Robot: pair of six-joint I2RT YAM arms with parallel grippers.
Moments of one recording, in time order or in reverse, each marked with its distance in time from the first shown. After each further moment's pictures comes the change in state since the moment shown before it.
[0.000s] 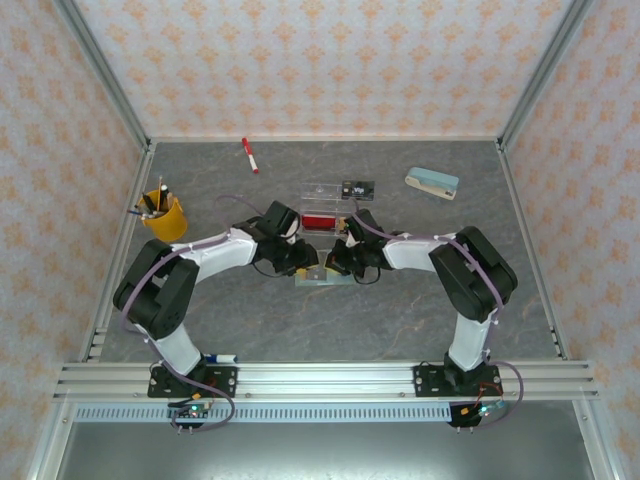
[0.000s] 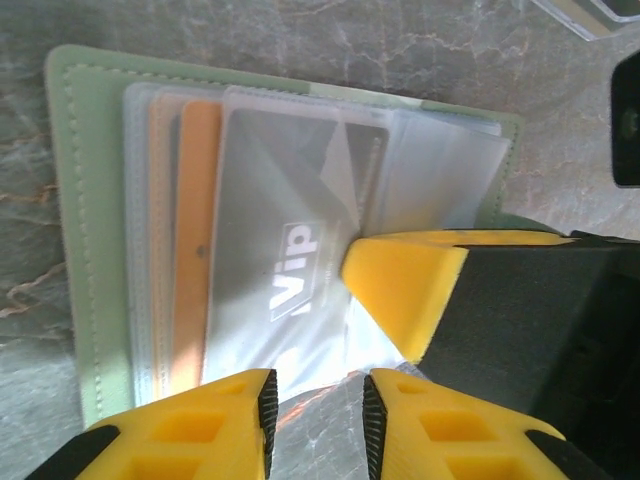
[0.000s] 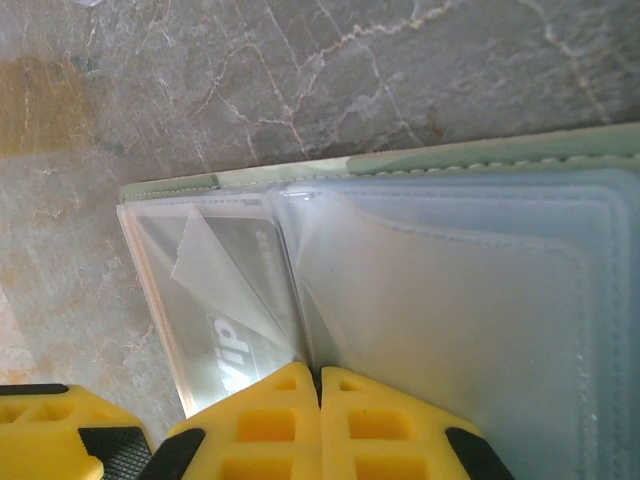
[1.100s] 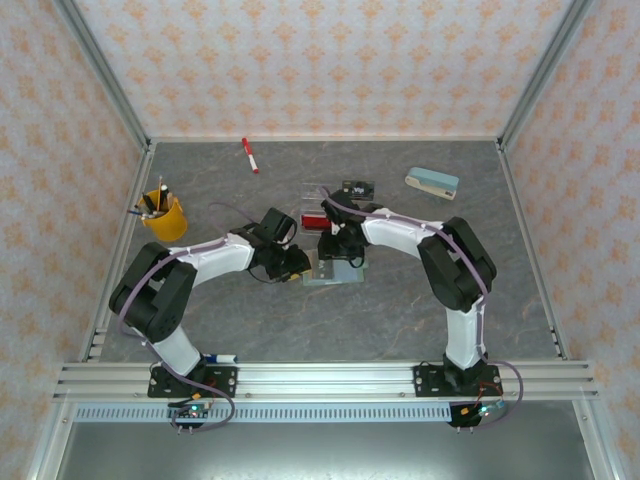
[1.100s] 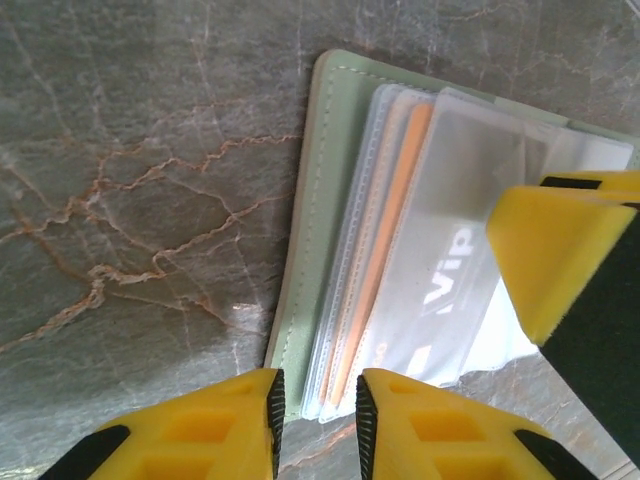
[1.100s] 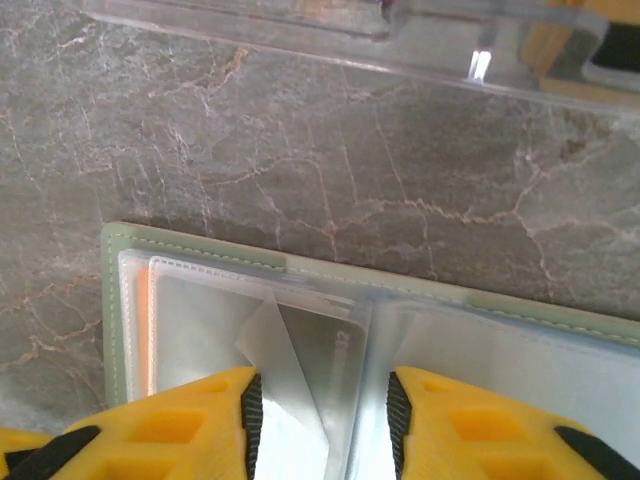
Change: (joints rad) left arm 0.000 -0.026 -0.060 0.002 -0.073 -0.070; right arm 0.054 0.124 0.388 -0.495 0.261 -0.389
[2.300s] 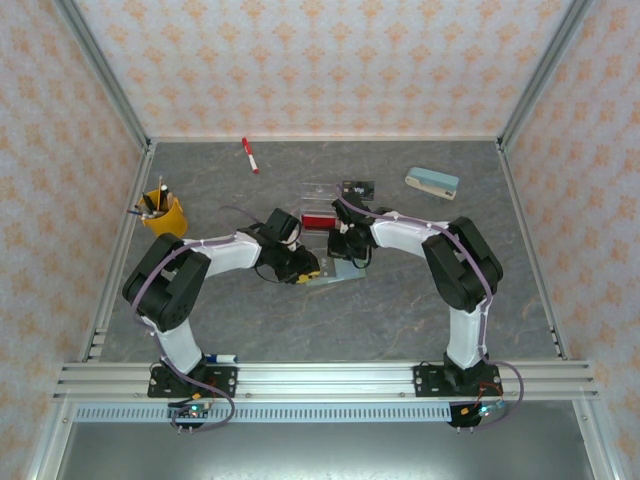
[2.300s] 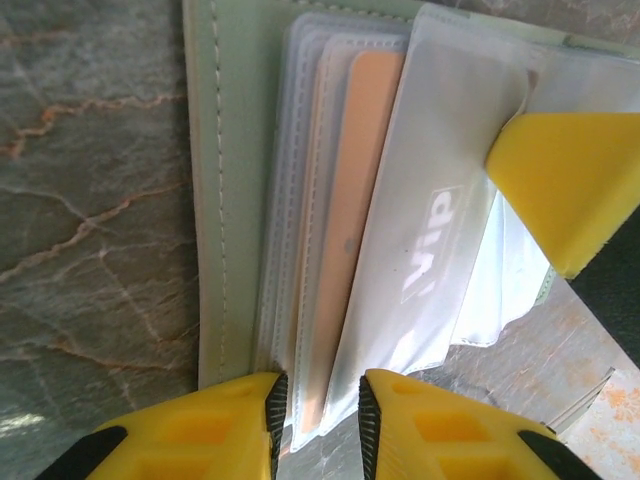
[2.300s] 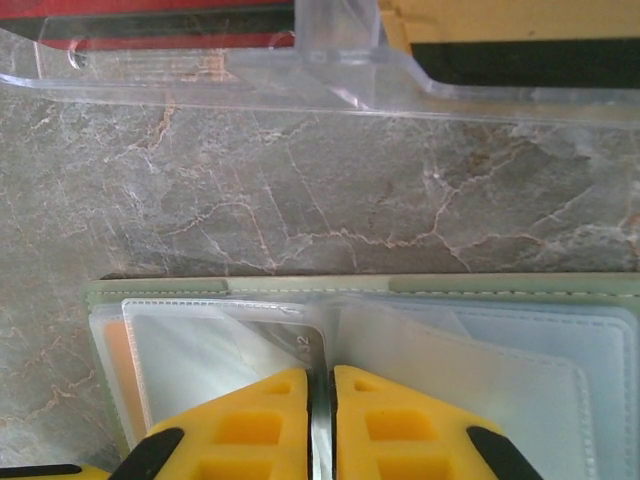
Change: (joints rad) left arm -0.002 0.096 0.026 0.069 0.141 -0.017; right arm -0.051 -0.025 -0.101 0.135 -0.056 0.136
